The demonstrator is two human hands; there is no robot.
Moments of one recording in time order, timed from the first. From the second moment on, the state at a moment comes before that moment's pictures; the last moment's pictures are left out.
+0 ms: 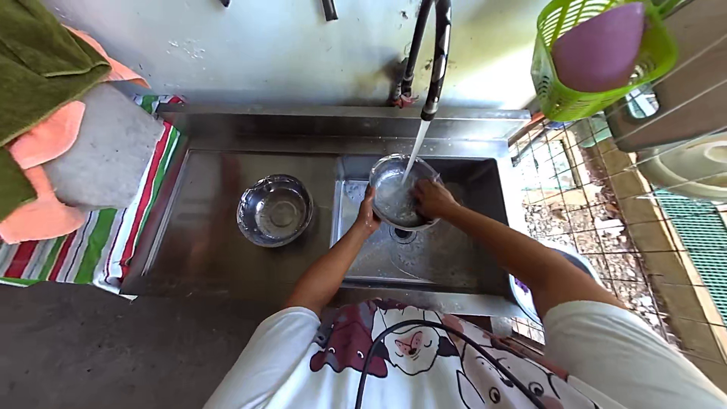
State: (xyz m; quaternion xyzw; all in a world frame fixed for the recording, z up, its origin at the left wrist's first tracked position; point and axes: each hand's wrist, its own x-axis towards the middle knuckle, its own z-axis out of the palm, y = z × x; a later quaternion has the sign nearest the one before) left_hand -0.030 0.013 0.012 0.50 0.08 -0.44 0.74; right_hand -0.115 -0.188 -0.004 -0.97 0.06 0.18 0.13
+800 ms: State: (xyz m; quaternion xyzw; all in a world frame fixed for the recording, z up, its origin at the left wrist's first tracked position) left_hand -0.011 -0.048 0.055 0.69 -0.12 -0.47 0.53; right_hand -0.115 -0.127 0.037 -0.76 0.22 -0.06 0.61
